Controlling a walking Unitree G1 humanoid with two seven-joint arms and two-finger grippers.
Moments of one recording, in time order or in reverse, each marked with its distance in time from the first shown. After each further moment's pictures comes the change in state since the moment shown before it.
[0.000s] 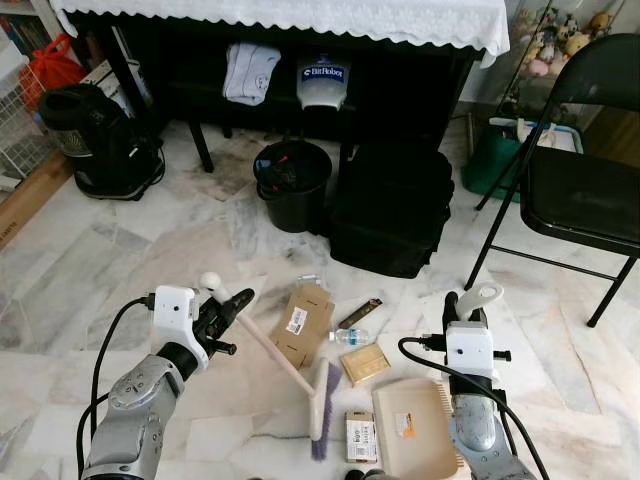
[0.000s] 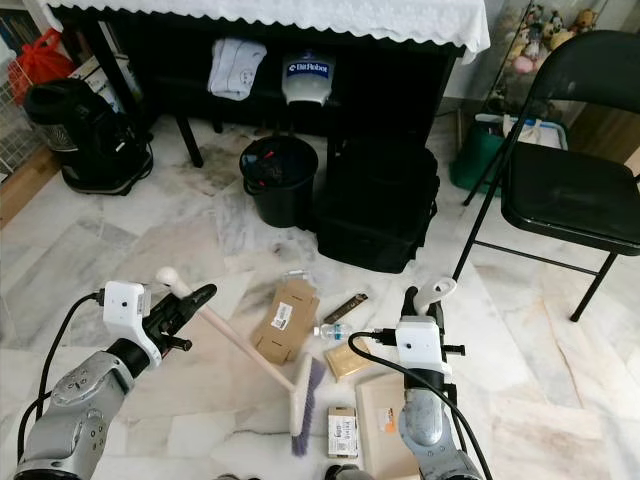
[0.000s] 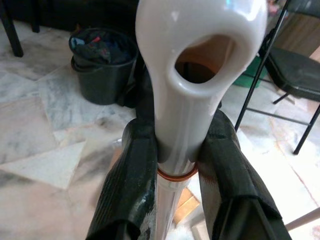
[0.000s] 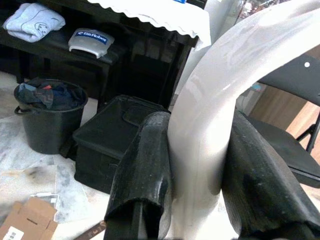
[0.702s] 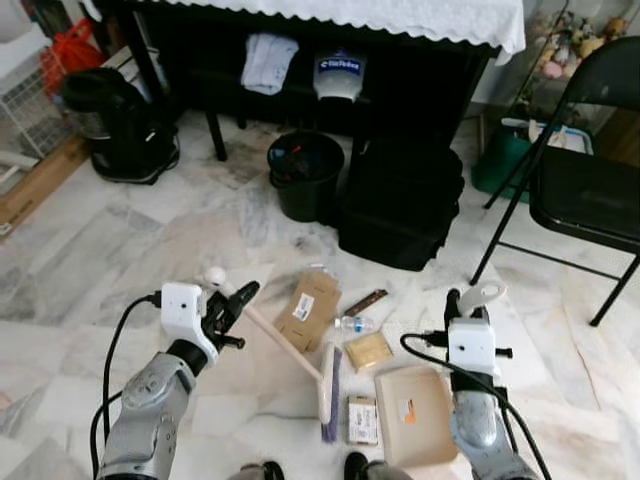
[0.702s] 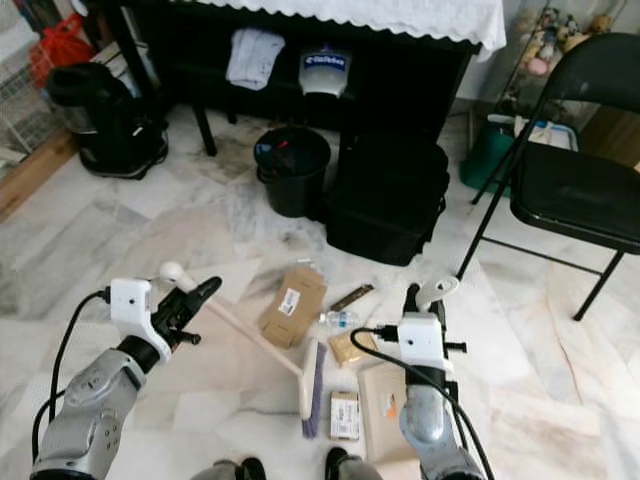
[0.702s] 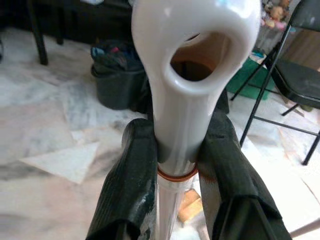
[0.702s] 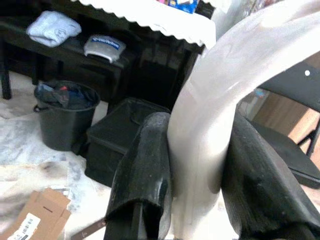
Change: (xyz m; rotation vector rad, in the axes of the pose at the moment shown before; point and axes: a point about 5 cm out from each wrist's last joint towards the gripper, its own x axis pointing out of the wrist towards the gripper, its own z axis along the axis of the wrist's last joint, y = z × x) left arm 0.004 -0.003 0.002 0.023 -0.041 0.035; right arm 0.001 -0.002 -0.002 0.000 0.012 -0.001
